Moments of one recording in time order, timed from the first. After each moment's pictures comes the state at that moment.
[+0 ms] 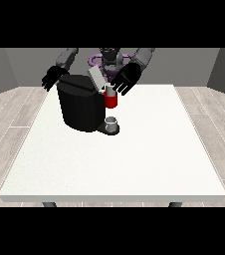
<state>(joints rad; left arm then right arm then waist) -1.17 0.42 0.11 -0.62 -0.65 -0.13 -0.11 -0.32 -0.05 -0.06 -1.38 -0.05 -0.15 -0.06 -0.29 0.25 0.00</state>
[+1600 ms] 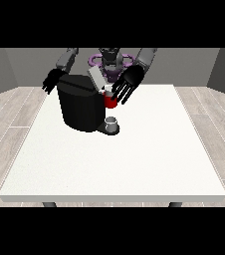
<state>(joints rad) -1.18 0.45 0.06 -0.62 -0.73 -0.18 -0.17 -0.33 -0.05 -0.06 -1.36 -0.04 -0.17 -0.09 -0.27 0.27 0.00</state>
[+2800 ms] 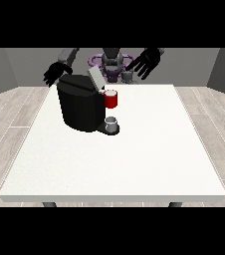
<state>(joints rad) -1.00 0.30 0.19 -0.66 -0.58 -0.21 -0.17 -0.19 -0.06 -0.13 -1.28 -0.08 -0.17 -0.12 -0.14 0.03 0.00</state>
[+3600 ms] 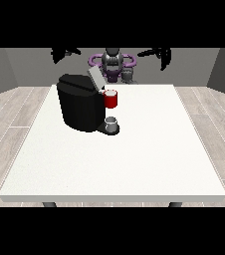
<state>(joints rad) -0.64 0.11 0.36 -0.70 -0.29 -0.27 -0.23 -0.09 -0.14 -0.09 -1.40 -0.08 -0.07 -0.02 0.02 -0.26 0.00</state>
